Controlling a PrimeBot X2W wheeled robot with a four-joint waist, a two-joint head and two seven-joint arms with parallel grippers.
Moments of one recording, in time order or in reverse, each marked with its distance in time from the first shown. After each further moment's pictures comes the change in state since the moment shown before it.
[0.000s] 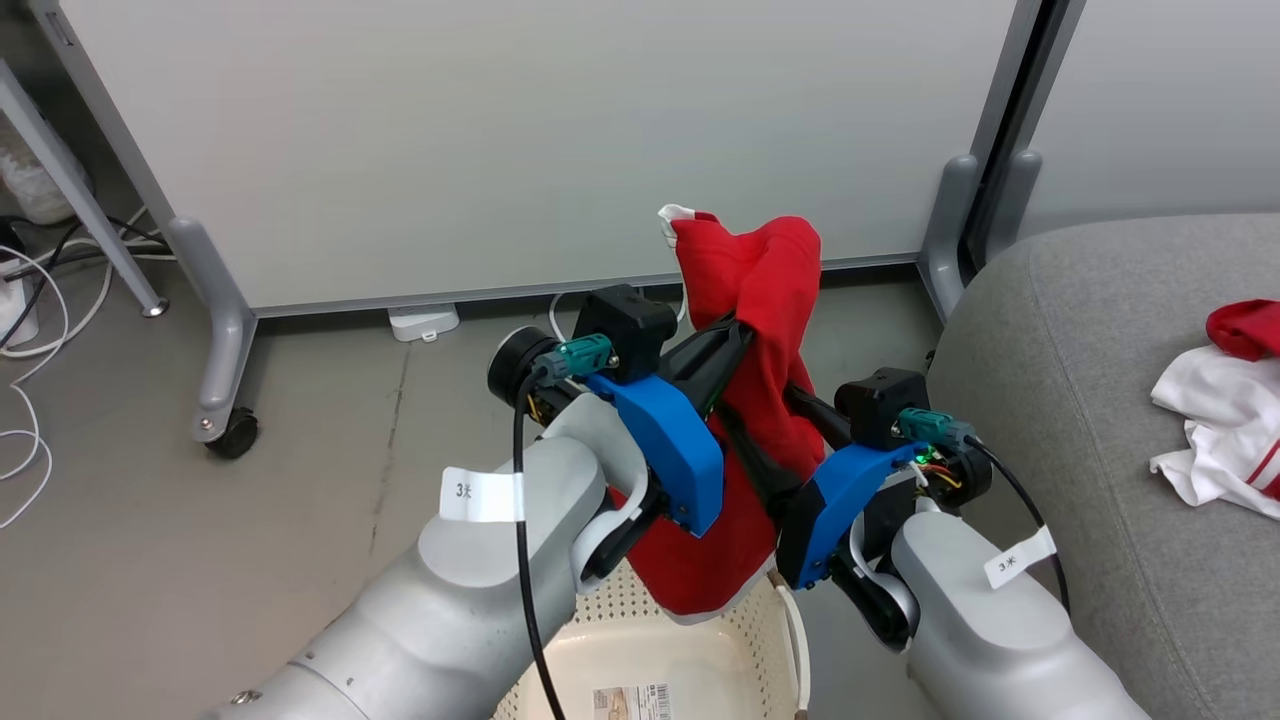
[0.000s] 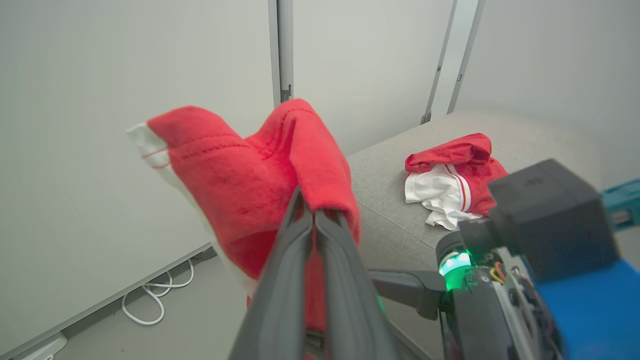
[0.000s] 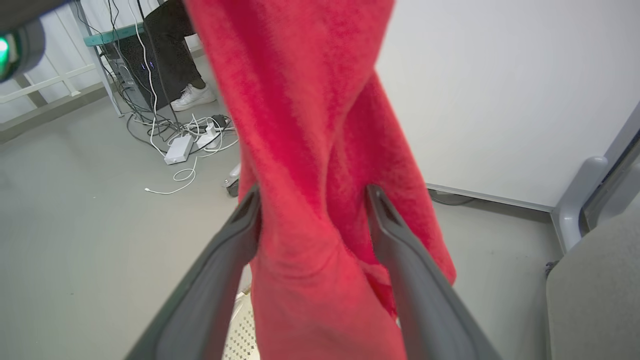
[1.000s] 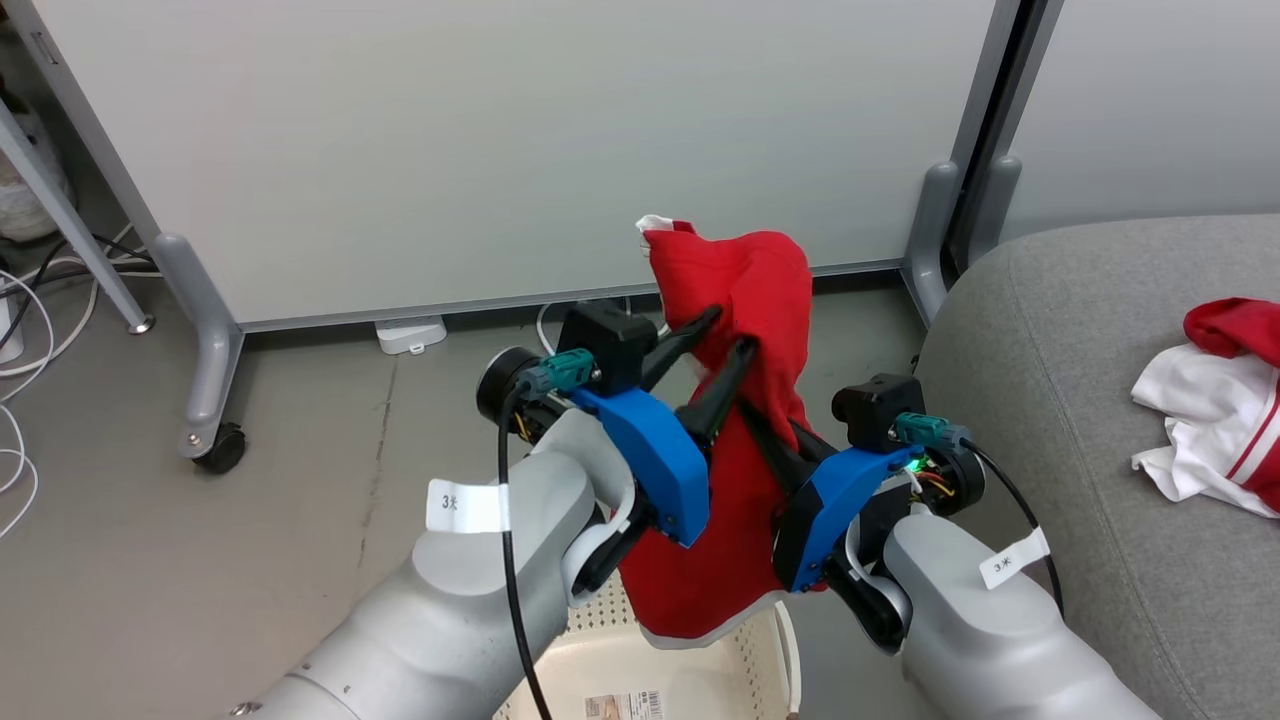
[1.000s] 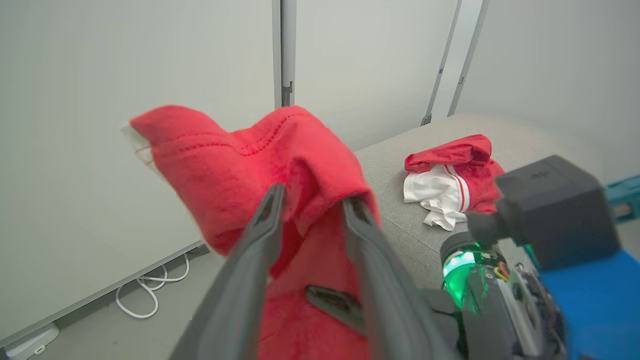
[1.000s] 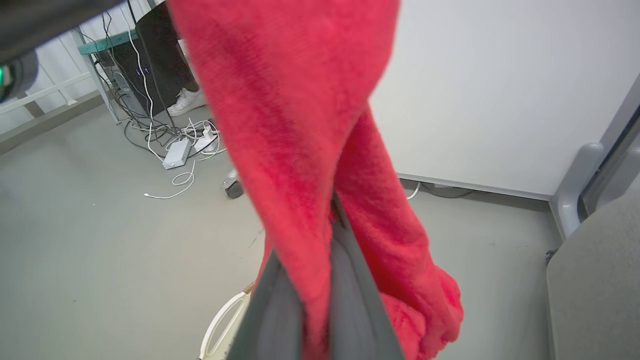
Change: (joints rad) left arm 0.007 0.002 -0.026 0.039 -0.050 0.005 -0.029; right arm -0.064 0.000 0.139 0.134 0.153 0.000 -0.083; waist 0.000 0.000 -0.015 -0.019
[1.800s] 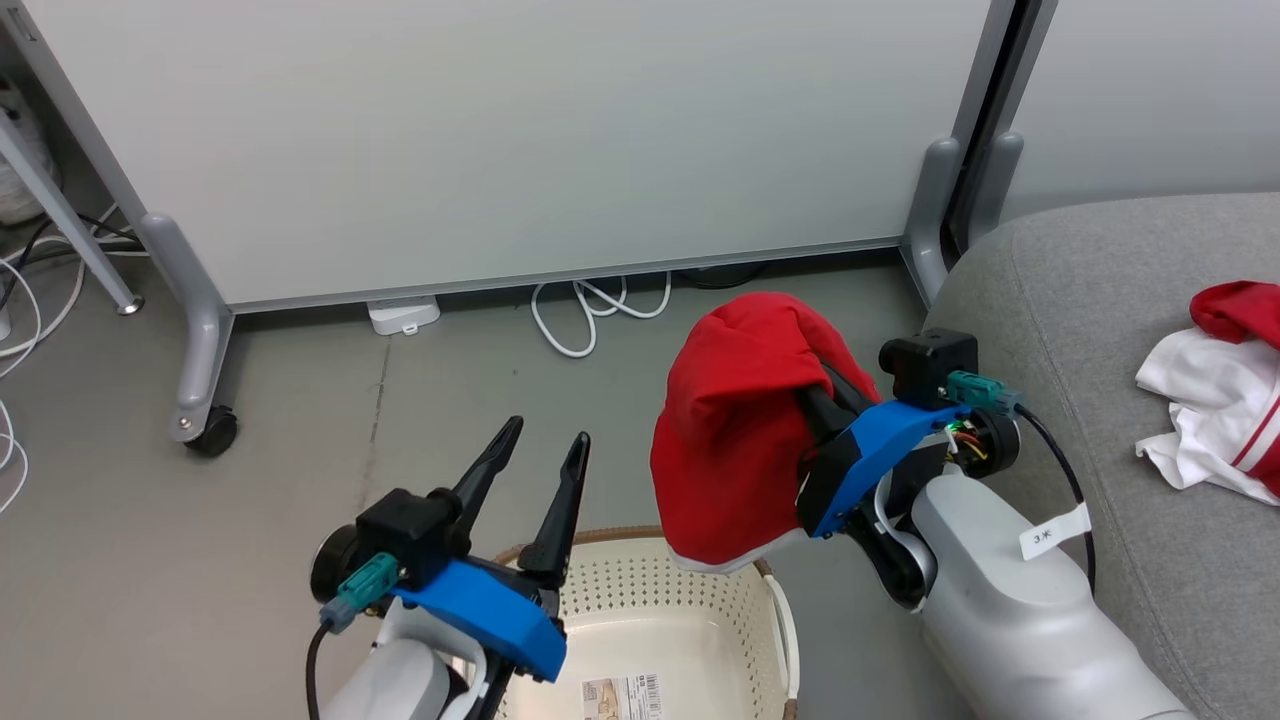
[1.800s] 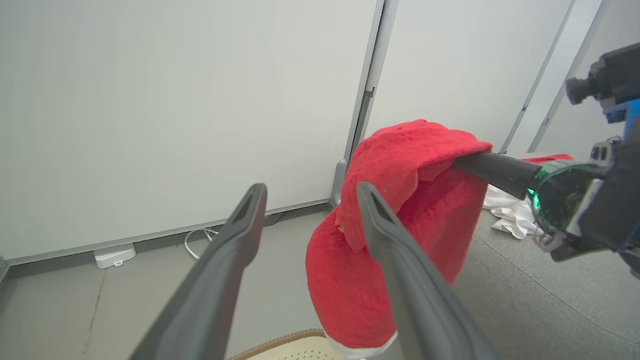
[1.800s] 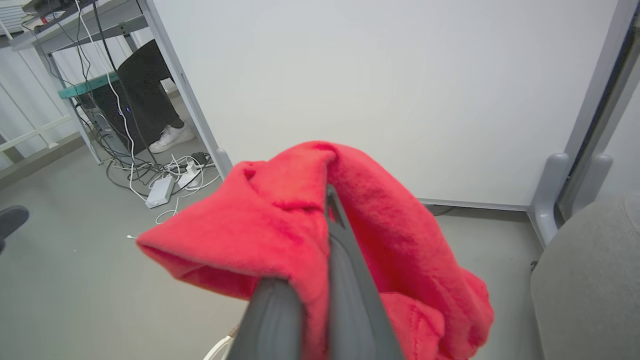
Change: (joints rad) left arm 0.510 0.166 0.442 -0.394 0.314 0.066 -0.052; right arm -0.018 0.000 -0.156 -0.033 -0.060 0.000 -0.013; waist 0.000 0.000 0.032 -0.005
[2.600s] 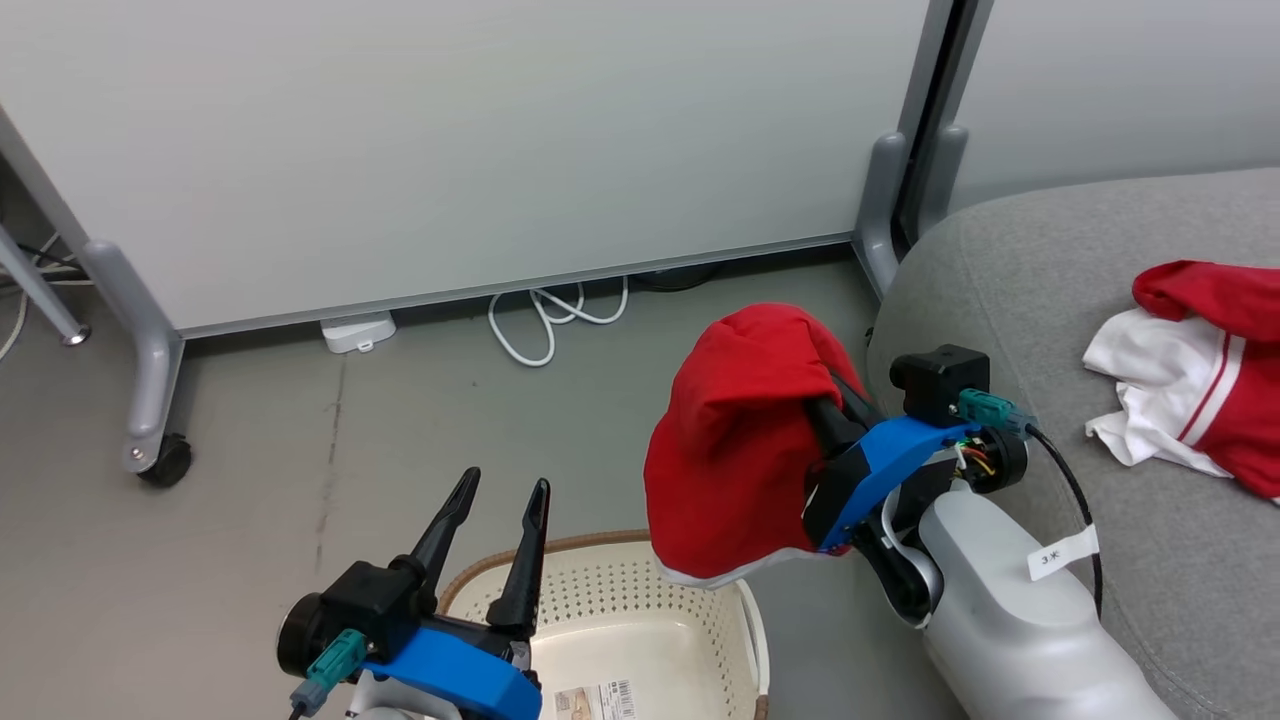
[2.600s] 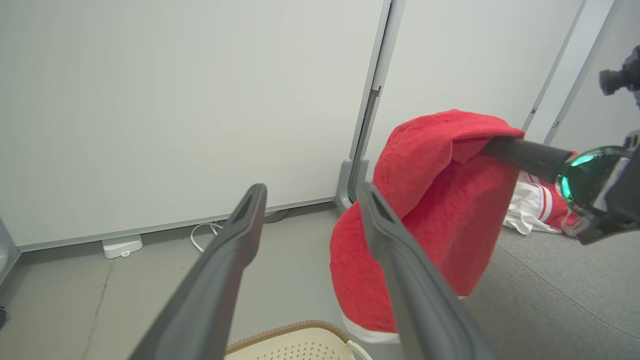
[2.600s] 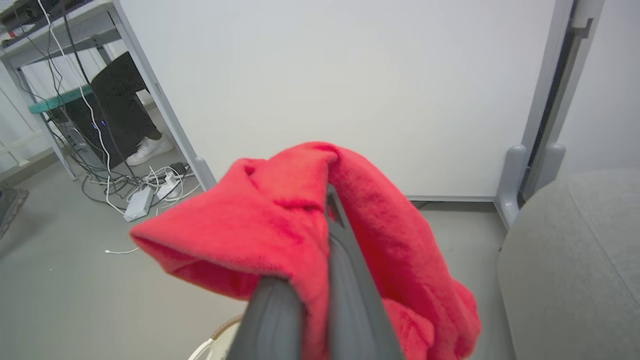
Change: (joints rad) left arm 0.205 -0.098 0.262 -0.079 0.228 -0.066 0.000; right arm 0.055 0.000 -0.065 -0.053 -0.054 0.000 0.000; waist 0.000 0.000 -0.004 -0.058
